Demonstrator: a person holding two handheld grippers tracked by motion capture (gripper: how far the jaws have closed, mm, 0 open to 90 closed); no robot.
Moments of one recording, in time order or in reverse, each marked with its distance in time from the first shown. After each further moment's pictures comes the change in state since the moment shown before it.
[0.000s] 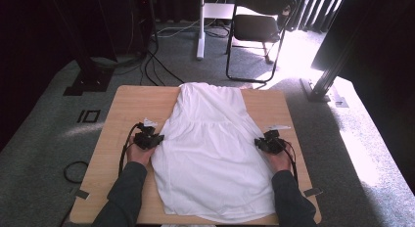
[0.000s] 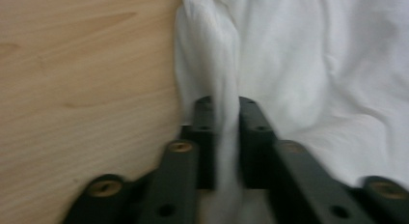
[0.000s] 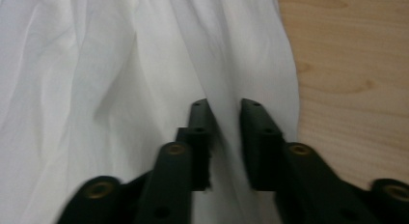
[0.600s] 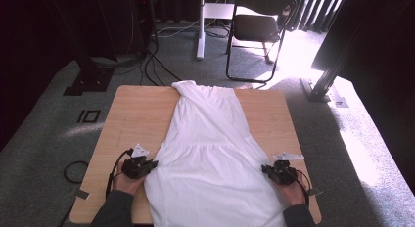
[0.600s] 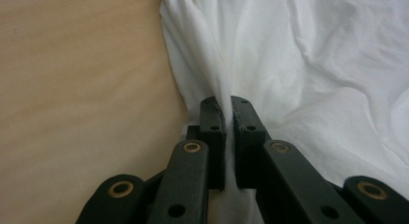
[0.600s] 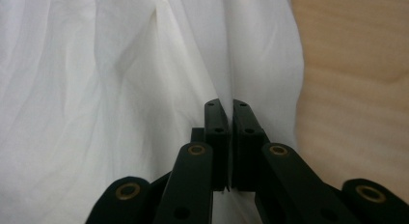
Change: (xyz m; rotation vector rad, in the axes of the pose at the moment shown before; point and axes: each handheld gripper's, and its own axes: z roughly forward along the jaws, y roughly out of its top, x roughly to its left) left arm -0.037 -0.082 -0.069 0.012 -0.098 0.091; right arm 0.029 -0.082 -0.071 0.021 0.079 -0.052
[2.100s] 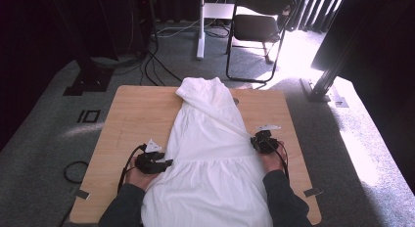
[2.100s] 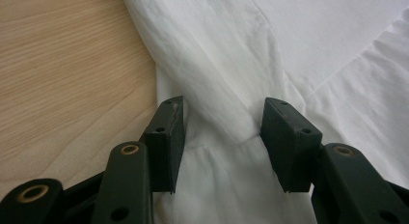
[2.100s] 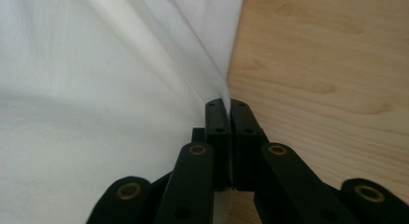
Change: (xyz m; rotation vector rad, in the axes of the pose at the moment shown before) left arm -0.012 0.034 0.031 0.000 -0.032 0.028; right arm -0.005 0.091 0.071 -0.020 -0.153 -0.013
